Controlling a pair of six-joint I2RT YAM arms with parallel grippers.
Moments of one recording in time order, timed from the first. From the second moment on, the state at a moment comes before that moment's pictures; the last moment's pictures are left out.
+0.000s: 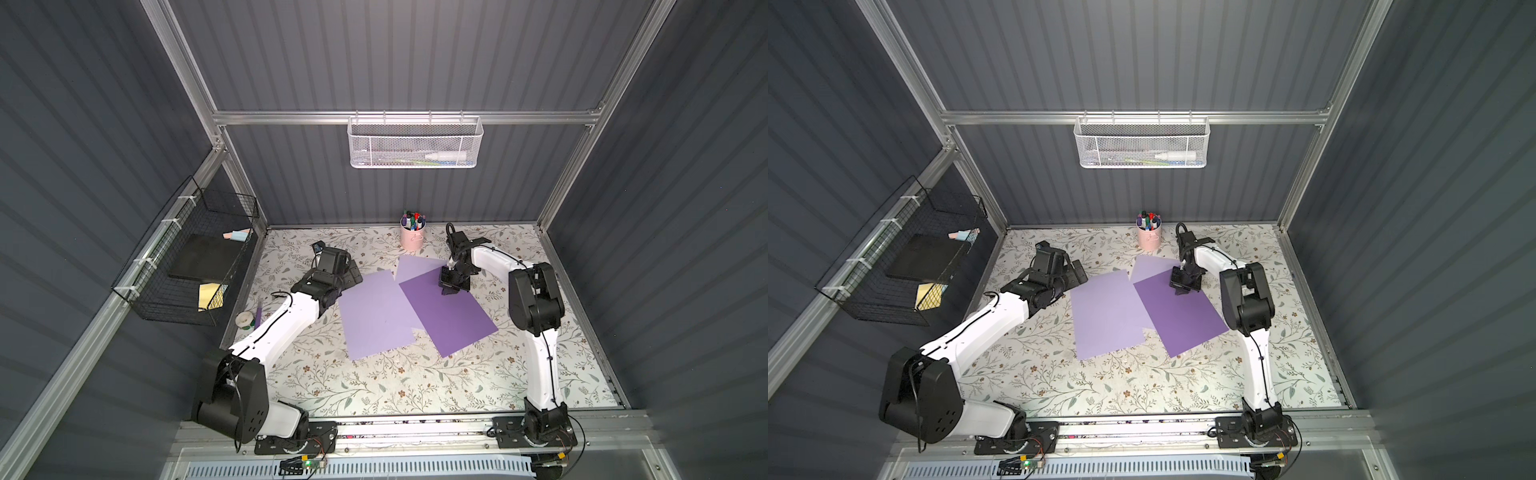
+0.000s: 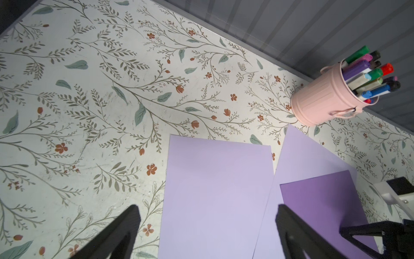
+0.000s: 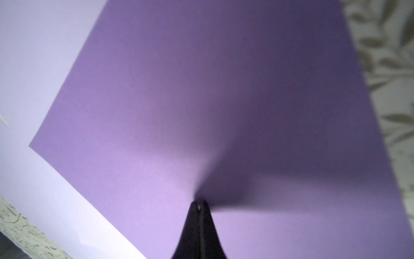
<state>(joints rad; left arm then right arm) -0.37 1.44 1.04 -0.36 -0.23 -0.63 0.35 2.22 1.70 -0.92 -0.30 0.51</state>
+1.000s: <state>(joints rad) -0.53 1.62 1.09 -0.30 -0.15 -0.65 0.10 1.87 1.22 -0.90 -0.15 0.53</state>
